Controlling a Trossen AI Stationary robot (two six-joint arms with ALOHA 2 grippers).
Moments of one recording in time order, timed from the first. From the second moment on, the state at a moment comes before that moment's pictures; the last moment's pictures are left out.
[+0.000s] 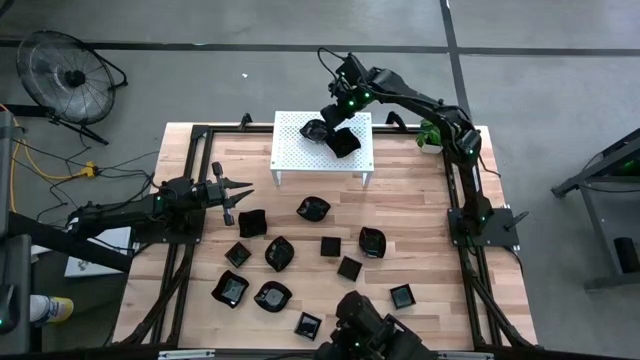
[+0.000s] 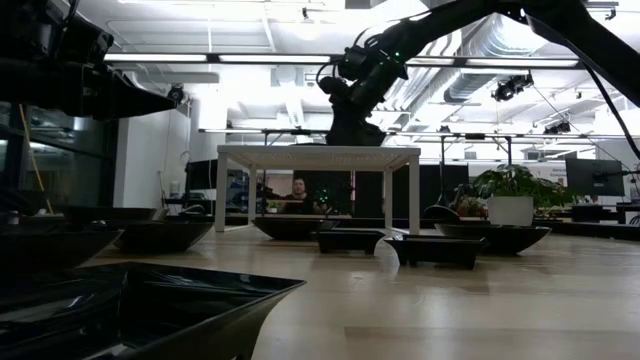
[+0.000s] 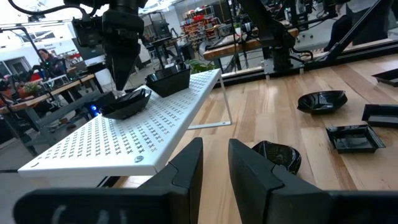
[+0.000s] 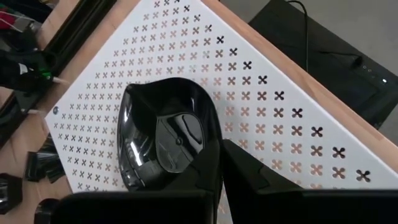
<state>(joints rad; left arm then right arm) 0.16 0.04 0.03 0.00 -0.14 0.29 -0.71 2.12 2.03 -0.85 -0.39 0.23</state>
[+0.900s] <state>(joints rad) 0.16 0.04 0.03 0.01 -0.14 0.29 -0.74 1.87 2.03 -1.17 -0.24 -0.06</state>
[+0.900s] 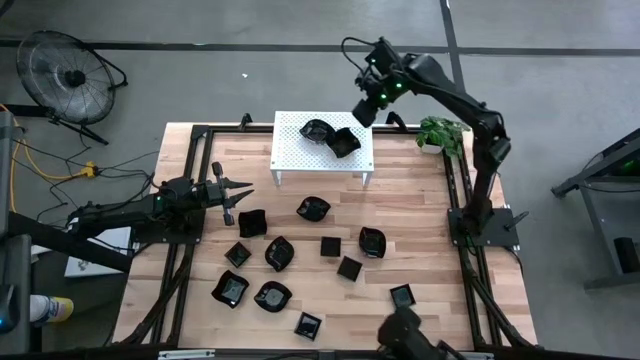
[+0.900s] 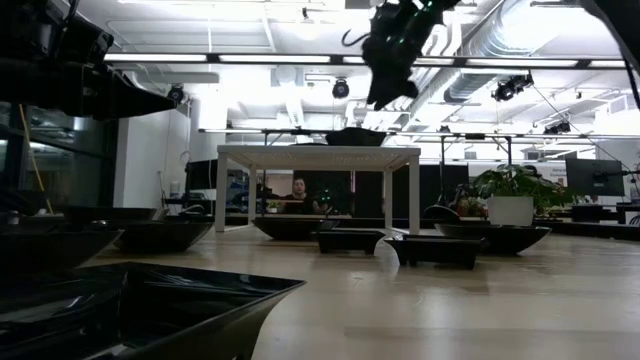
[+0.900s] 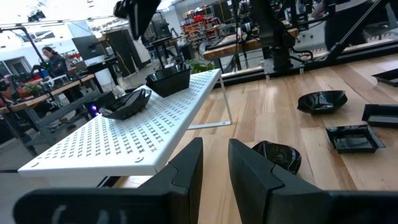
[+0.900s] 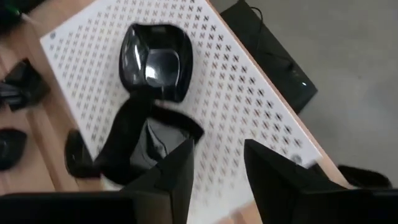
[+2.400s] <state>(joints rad) 0.16 0.04 0.03 0.01 -0.14 0.29 -0.17 0.90 0.65 -0.66 -0.11 0.59</state>
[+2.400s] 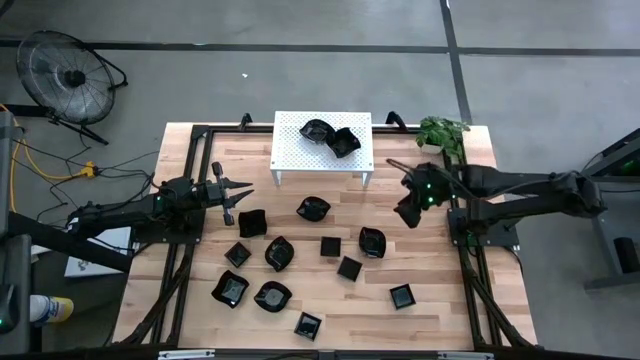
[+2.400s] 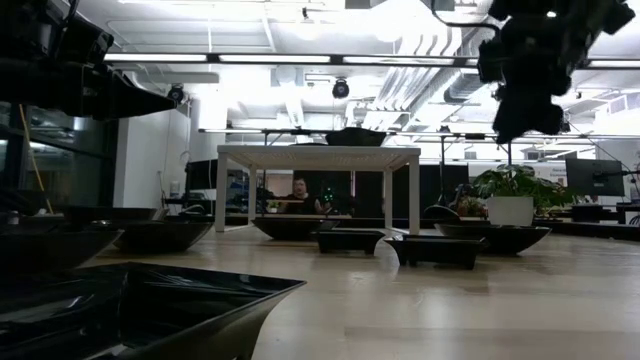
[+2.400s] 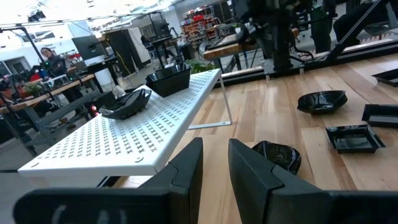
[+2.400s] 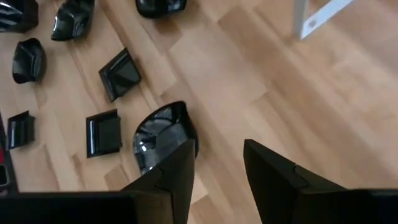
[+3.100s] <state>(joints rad) 0.16 0.04 0.03 0.01 -0.14 0.29 0.05 1.05 0.43 -0.31 -0.04 0.92</state>
